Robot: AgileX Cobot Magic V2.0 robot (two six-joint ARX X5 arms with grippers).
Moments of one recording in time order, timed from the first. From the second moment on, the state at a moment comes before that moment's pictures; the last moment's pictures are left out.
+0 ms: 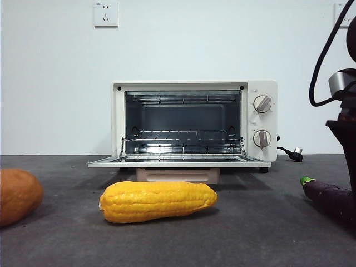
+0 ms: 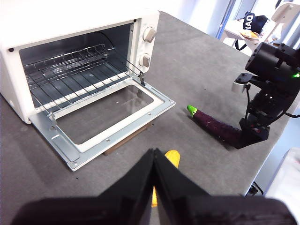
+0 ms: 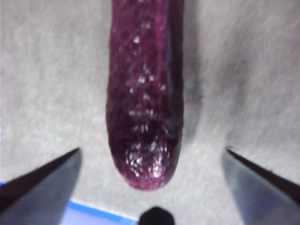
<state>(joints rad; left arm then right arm) -0.09 0.68 0.96 -0.78 0.68 0.17 0.30 1.27 0.68 -0.82 -0.18 0.12</state>
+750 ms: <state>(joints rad) -0.10 0.69 0.96 -0.79 0.68 0.17 0.39 1.31 0.68 -0.75 -0.09 0.19</state>
